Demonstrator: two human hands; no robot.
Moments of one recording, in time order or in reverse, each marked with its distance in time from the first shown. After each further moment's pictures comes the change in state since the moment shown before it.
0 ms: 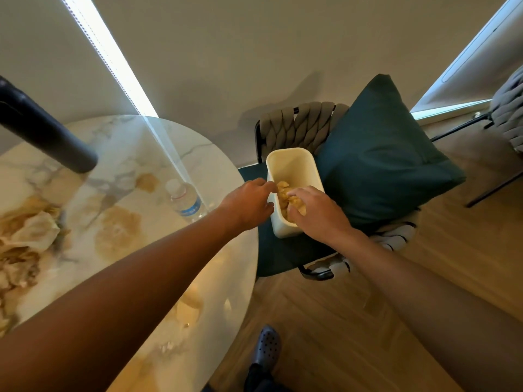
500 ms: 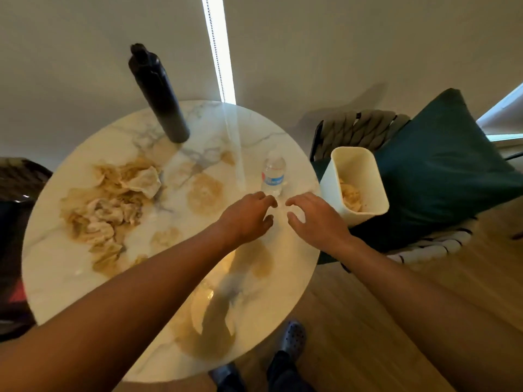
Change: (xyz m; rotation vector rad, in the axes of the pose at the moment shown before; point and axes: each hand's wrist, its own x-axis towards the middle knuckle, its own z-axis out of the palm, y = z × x) left_hand -0.182 -0.105 -0.019 -0.003 0.056 -0.074; right_hand -0.055 -0.152 0.082 -0.028 -0.035 -0.186
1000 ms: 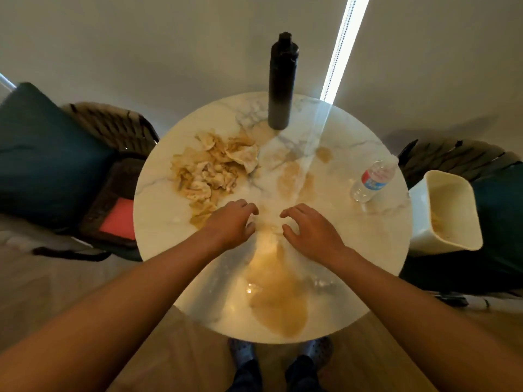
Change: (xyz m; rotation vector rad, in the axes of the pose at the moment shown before) left_hand -0.184 -0.166 -0.006 -0.014 0.087 -0.348; right_hand 0.001 -0.169 0.114 -0.021 -0.174 -0.307
